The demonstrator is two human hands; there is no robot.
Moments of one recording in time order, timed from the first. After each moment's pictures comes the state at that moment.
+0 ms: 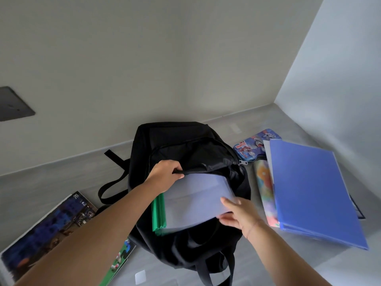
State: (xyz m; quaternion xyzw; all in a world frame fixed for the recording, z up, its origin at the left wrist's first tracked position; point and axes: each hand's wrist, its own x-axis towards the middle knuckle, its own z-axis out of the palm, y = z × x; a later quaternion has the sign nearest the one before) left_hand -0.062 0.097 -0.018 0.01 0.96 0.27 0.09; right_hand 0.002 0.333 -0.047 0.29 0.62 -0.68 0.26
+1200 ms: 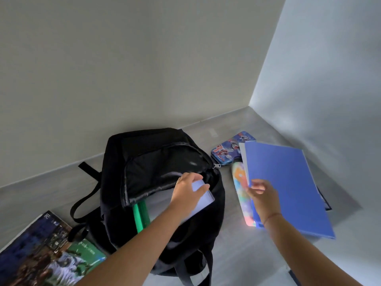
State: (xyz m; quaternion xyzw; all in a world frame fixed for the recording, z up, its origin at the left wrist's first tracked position) left_hand -0.041 0.218 -0.034 -0.01 0.88 0.46 0.06; right_hand -0.030 0.438 -0.053 0.25 0.80 -0.54 -0.04
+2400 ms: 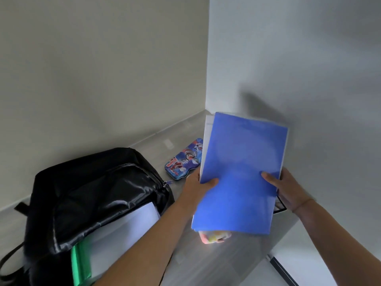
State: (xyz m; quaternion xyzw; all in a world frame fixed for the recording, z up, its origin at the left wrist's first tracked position) left_hand -0.097 0.396 -0.019 -0.01 0.64 0.73 0.24; right_hand -0.066 0.657 -0.043 0.16 0.63 -0.76 0.00
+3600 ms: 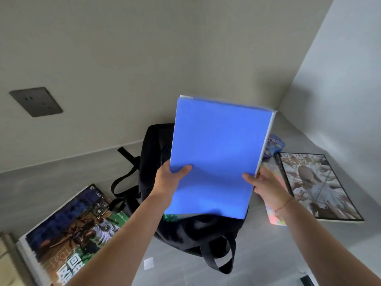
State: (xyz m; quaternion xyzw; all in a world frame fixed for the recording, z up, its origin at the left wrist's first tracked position) left_hand 0.001 0.121 0.023 -0.22 0.67 0.71 0.00; right_hand -0.037 0.381 -0.009 0.00 0.65 -0.74 0.15
